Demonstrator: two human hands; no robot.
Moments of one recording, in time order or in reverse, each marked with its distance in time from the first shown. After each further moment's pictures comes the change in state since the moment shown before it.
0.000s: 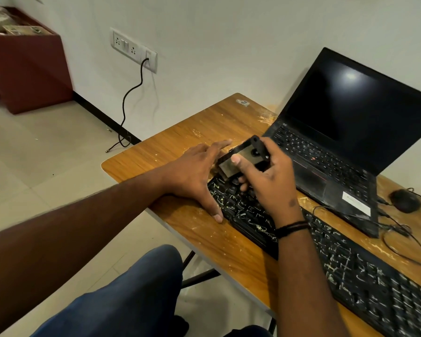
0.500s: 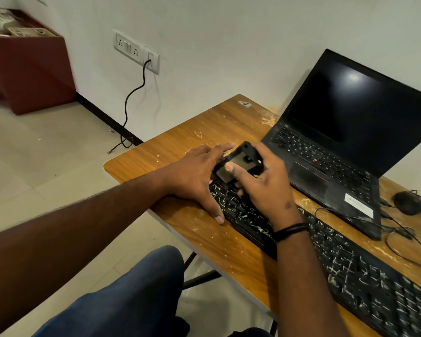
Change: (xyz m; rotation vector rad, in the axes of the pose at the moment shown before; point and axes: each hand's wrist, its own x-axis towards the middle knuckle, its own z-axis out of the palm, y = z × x) left_hand 0.001 -0.002 0.002 0.011 0.018 0.036; right_hand -0.001 0.003 0.003 -0.061 -0.103 -0.013
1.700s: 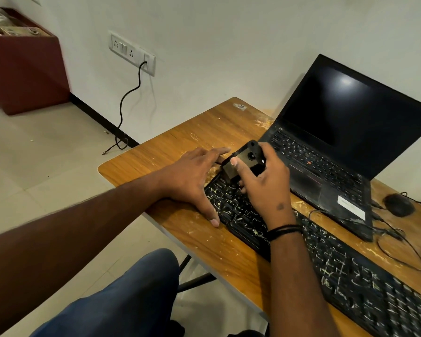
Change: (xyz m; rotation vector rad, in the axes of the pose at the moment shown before) left_hand -0.002 0.004 -0.003 -0.007 -0.024 -0.015; right_hand 0.005 0.005 0.000 -0.146 0.191 -0.013
